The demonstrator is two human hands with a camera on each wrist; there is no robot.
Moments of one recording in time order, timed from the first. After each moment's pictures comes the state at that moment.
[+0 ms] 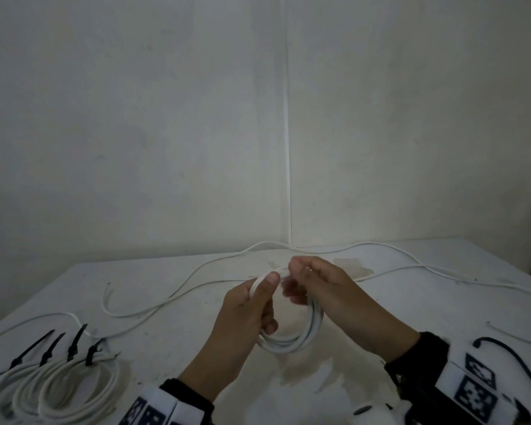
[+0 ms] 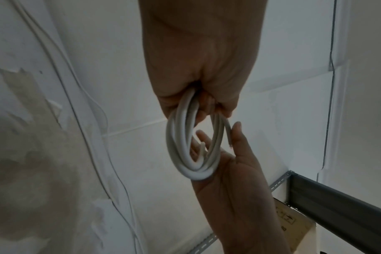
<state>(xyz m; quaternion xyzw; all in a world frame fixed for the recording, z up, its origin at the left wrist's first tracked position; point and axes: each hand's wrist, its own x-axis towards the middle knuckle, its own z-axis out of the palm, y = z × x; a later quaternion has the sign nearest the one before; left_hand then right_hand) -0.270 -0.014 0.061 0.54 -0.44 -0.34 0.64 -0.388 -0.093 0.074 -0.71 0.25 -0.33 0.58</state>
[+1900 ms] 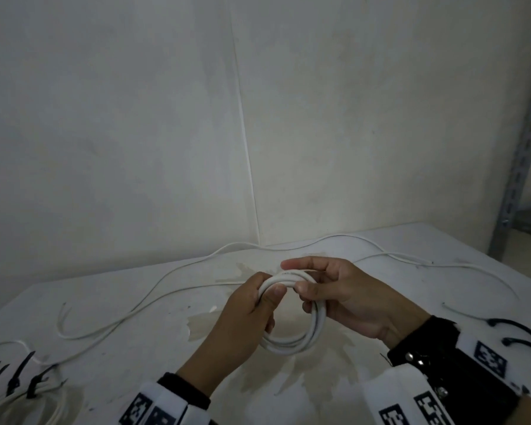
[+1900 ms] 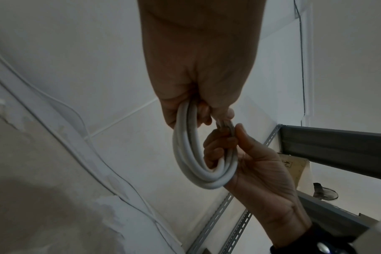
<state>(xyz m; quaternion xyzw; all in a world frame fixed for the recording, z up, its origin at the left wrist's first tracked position) -0.304 -0.058 0.052 0.58 -0.61 -0.22 0.49 -0.455 -0.133 0.072 -0.59 0.16 -0.30 0.74</state>
